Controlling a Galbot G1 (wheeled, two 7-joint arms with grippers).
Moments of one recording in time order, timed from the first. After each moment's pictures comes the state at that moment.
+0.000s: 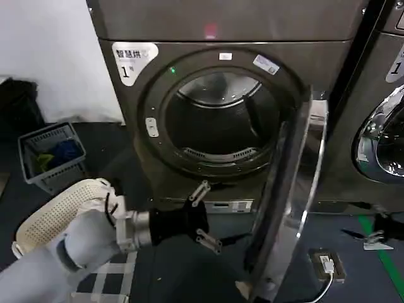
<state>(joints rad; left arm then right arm) 0.80 -0.68 0.03 -2.26 -0.49 0.07 0.51 -1.28 0.40 0.61 1.00 0.73 0.46 -1.02</state>
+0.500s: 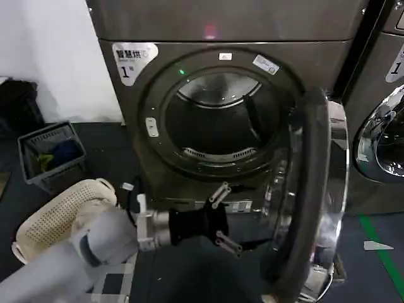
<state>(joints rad) 0.71 -0.77 0.15 -2.22 -0.48 0.07 0.51 -1.48 0.51 1.06 0.69 0.69 0.52 -0.86</state>
